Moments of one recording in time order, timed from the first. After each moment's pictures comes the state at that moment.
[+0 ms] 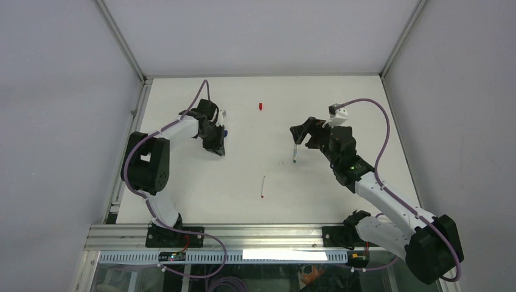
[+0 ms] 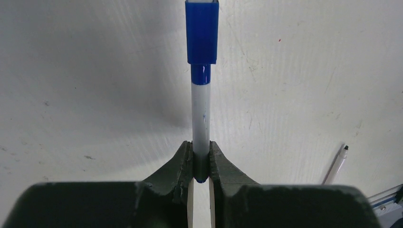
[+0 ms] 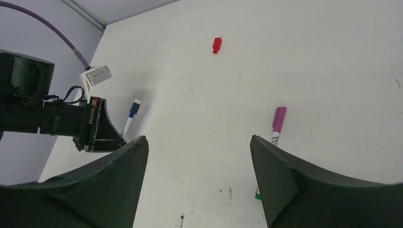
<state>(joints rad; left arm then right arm) -0.30 1.78 1.18 -0.63 0.17 -0.21 0.51 0.98 0.59 0.17 0.10 0.54</state>
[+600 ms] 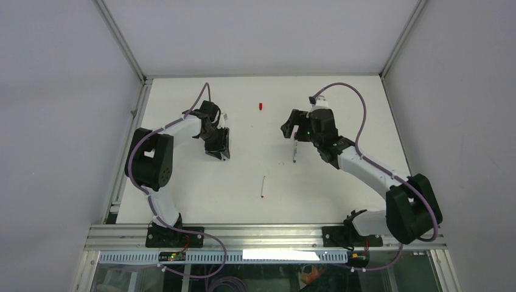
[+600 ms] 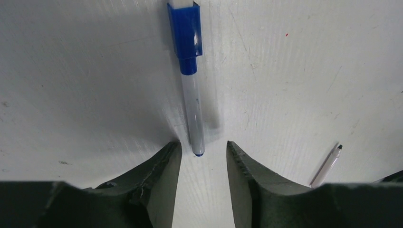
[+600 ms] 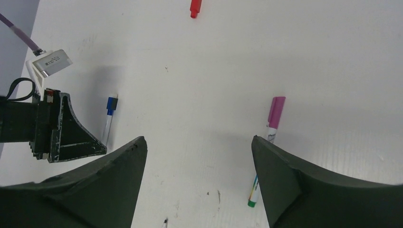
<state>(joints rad) -0.30 1.85 1.19 -0.66 0.20 -0.26 0.51 1.26 0.75 0.05 0.06 0.51</state>
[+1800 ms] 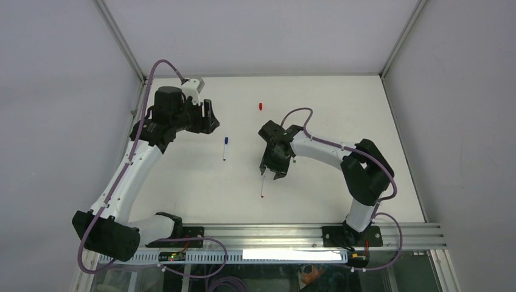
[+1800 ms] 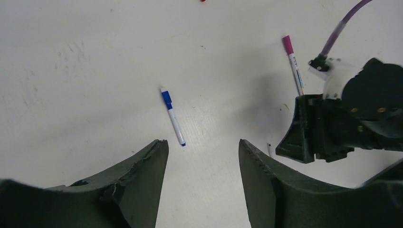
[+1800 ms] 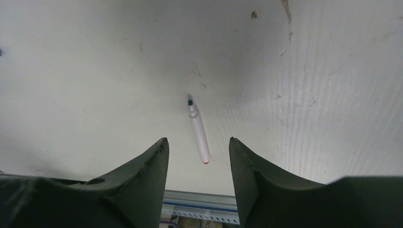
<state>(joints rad) -0.29 1.20 1.22 -0.63 0.16 -0.13 0.81 1.75 1.25 -0.80 -0.04 1.06</state>
